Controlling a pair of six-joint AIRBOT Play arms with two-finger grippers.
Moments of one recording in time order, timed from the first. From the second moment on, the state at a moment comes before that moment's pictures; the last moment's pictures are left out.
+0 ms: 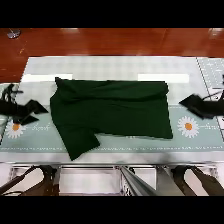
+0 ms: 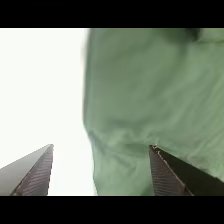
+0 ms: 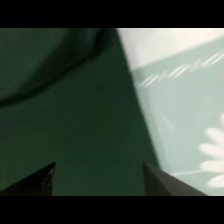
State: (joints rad) left arm 0.48 -1.15 0.76 1.08 -1.28 -1.42; right arm -0.40 -0.84 0.65 -0.97 1.10 1.42
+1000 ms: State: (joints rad) left arm 0.27 -1.09 0.42 0.74 -1.07 -1.20; right arm -0.55 -0.68 0.43 -1.20 1.25 1.54
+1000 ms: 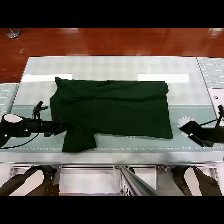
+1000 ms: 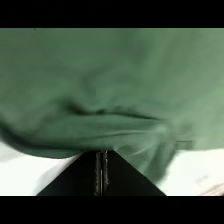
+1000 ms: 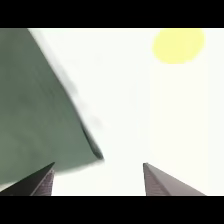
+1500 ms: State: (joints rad) left arm 0.25 -1.09 0.44 0.68 -1.11 -1.16; right arm -0.42 -0.87 0.39 -1.12 1.19 1.51
